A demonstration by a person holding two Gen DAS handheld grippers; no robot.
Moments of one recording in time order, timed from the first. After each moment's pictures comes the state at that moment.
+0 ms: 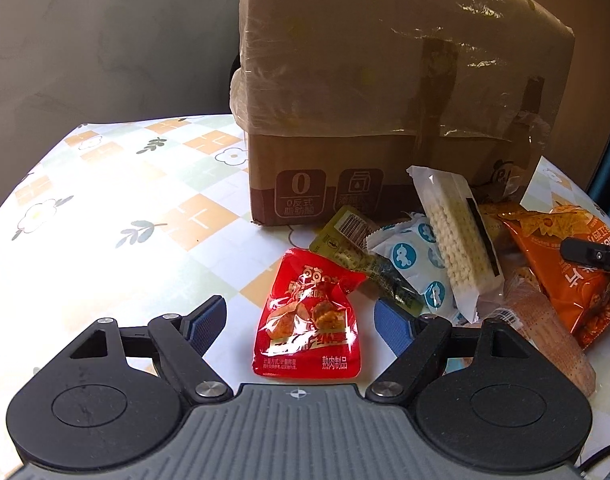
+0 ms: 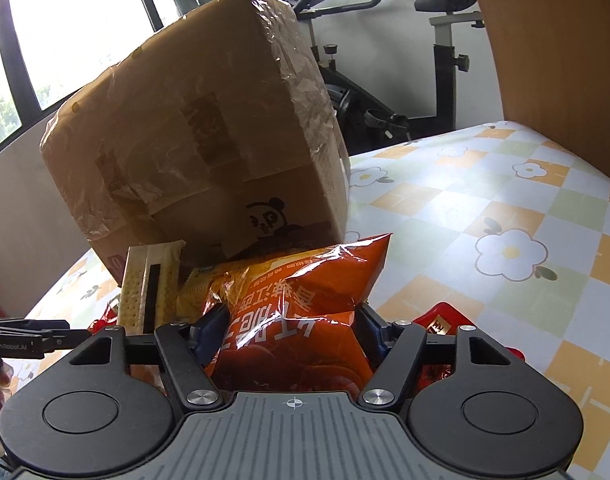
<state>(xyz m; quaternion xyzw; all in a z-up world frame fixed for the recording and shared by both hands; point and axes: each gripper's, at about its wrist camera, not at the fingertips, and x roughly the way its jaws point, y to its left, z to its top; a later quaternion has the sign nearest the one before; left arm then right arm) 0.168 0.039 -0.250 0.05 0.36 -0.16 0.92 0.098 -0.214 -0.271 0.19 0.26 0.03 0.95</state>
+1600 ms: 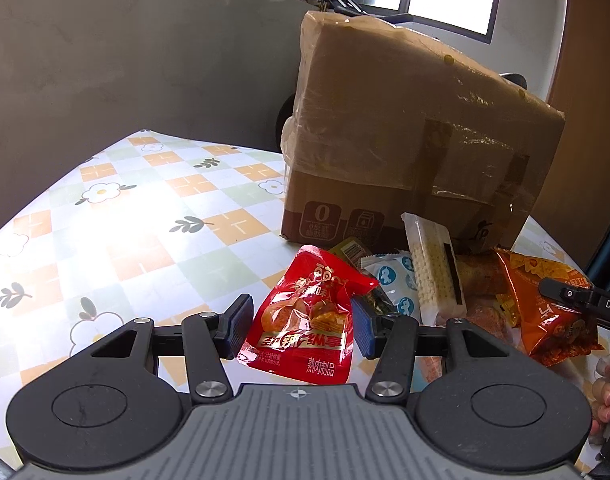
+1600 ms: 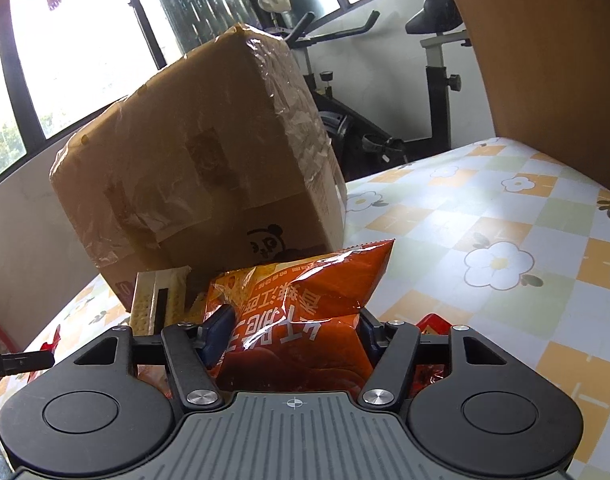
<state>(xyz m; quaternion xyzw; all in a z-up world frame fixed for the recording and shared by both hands) 0.091 0.060 -0.223 -0.04 0.30 -0.09 0.95 0.080 -0.217 -0.264 0.21 0.21 0.02 0.95</state>
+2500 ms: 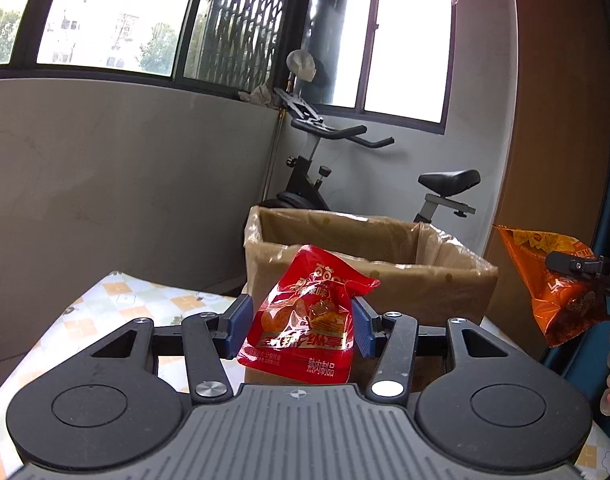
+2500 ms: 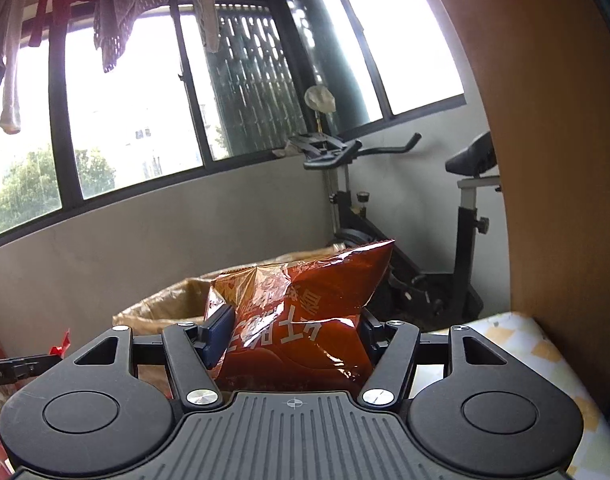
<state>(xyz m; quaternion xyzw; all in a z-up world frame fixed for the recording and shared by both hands) 0.097 0.035 -0.085 -0.03 0.16 -0.13 0.98 0.085 -0.233 -0.073 0.14 0.08 0.04 0.99</state>
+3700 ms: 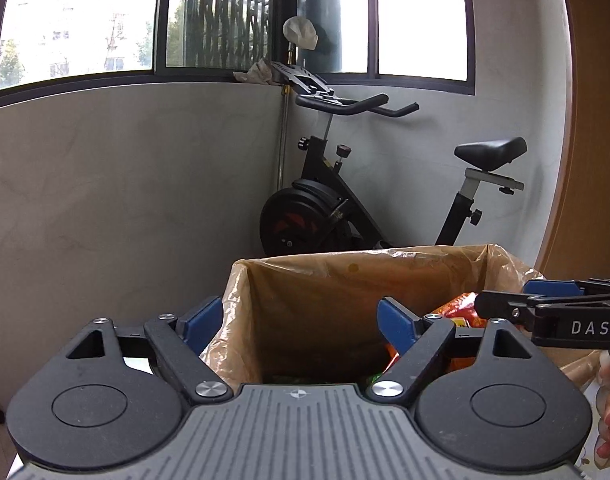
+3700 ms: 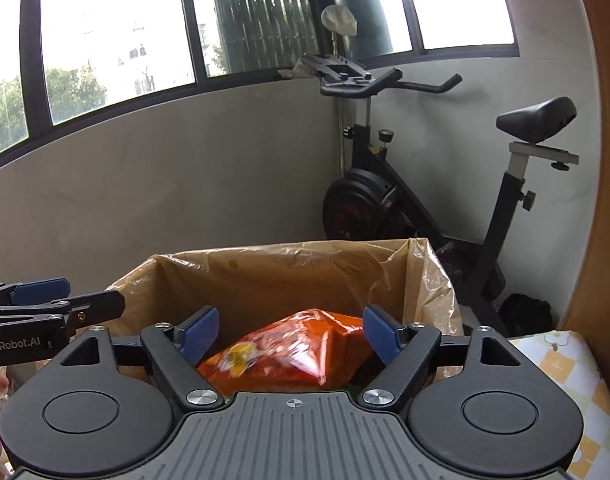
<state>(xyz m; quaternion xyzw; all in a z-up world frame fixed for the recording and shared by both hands) 0.267 -0.007 -0.057 0.03 0.20 -0.10 0.97 0.276 -0.178 -0.069 0.10 0.21 0.03 0.97</state>
